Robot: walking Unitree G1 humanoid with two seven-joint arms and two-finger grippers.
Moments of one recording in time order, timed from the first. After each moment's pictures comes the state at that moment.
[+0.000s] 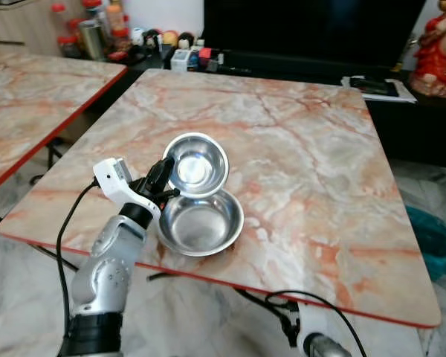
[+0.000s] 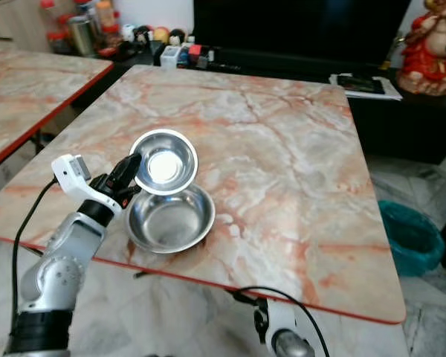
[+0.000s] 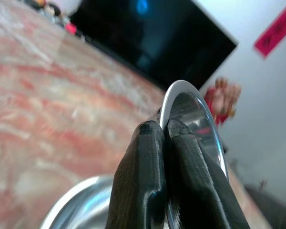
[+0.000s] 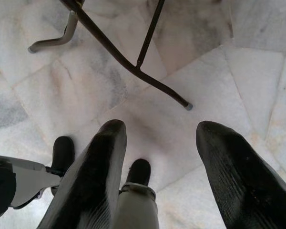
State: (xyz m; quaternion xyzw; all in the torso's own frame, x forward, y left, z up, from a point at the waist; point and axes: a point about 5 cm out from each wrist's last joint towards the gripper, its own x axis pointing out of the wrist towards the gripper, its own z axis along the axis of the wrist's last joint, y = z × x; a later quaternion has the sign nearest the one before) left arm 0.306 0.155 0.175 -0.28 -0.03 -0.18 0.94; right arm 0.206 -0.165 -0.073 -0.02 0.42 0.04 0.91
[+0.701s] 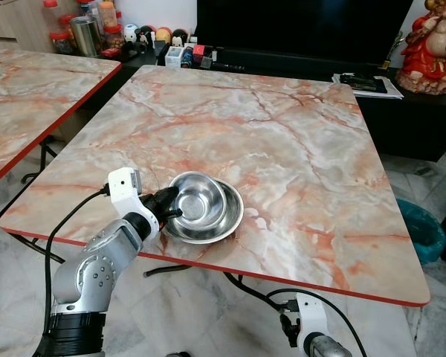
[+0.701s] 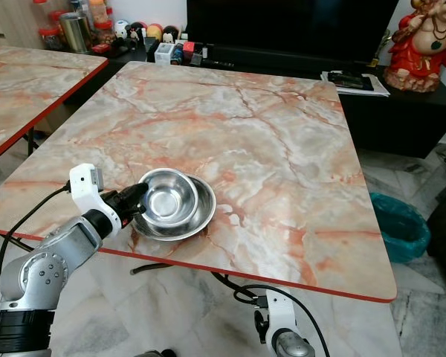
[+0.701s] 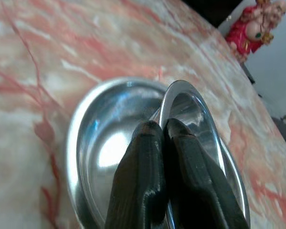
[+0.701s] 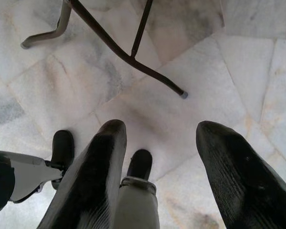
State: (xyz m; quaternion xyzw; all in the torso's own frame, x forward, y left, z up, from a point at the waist) left arm 0.304 0.153 0.154 -0.24 0.13 -0.15 0.95; right arm 0.206 -0.165 -0.073 -0.02 0.42 0.04 0.91
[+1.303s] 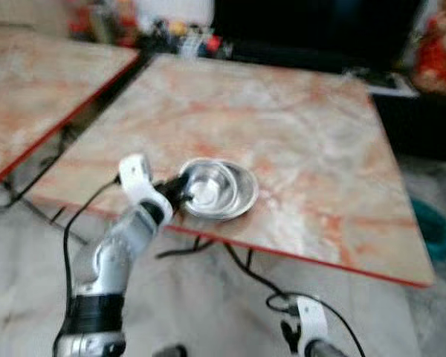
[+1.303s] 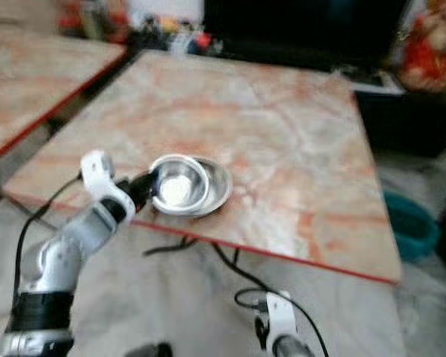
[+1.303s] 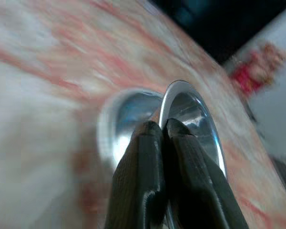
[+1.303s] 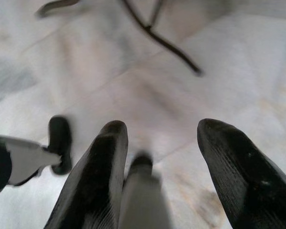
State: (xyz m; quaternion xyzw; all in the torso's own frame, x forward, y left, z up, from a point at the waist) left arm 0.325 0.141 0.174 -0.29 0.07 -0.13 0.95; right arm 0.206 -0.164 -0.074 -0.02 0.42 0.04 0.90
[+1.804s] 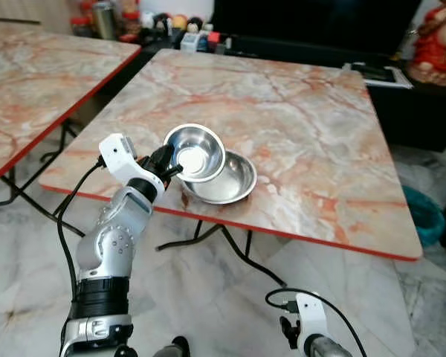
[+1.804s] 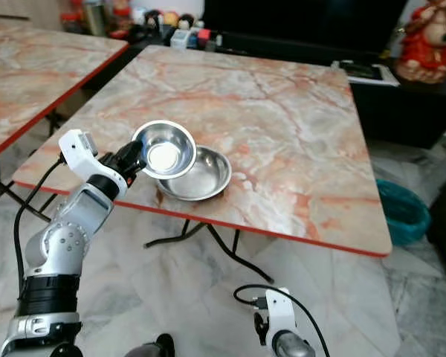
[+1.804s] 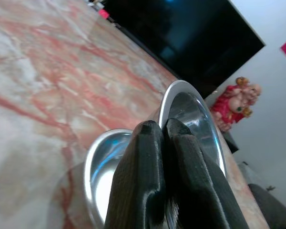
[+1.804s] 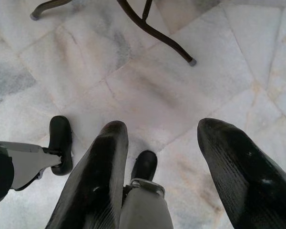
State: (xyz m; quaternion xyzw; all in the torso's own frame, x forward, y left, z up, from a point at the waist) left arm 0.340 0.145 0.196 -0.31 -0.02 -0.11 0.94; right arm 0.204 -0.166 -0.074 -0.02 0.42 0.04 0.90
